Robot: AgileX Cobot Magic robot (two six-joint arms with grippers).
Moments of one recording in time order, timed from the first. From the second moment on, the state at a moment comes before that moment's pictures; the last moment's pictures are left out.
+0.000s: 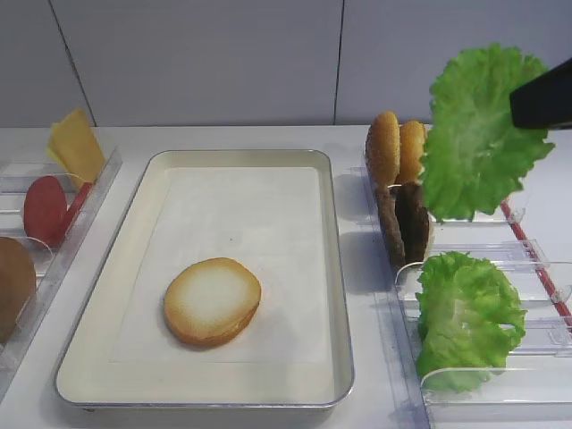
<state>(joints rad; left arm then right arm) 0.02 -0.02 -0.48 0.02 1.18 0.03 0.01 0.91 -0.91 0.82 1.06 -0.48</state>
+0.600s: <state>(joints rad) 0.02 -0.02 -0.48 0.02 1.18 0.03 0.03 0.94 -0.92 0.79 1.08 -0.38</state>
